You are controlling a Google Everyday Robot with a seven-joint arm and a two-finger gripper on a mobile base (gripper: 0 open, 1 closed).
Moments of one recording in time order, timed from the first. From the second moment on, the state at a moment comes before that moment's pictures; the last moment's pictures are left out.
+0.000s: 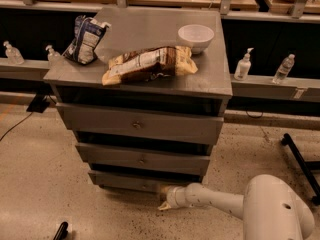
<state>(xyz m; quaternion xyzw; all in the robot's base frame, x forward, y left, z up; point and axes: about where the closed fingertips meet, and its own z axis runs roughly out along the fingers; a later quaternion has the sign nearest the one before) 0.588 -0.021 0.174 -0.72 0.58 0.06 0.37</state>
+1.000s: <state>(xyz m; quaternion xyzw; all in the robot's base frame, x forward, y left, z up) 0.516 -0.033 0.214 -0.74 0.57 0.07 0.36</state>
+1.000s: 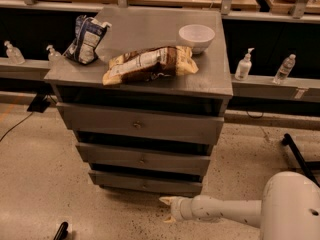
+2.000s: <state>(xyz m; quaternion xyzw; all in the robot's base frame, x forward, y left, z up) 0.583 -0.009 0.205 -0.74 0.53 0.04 0.41</state>
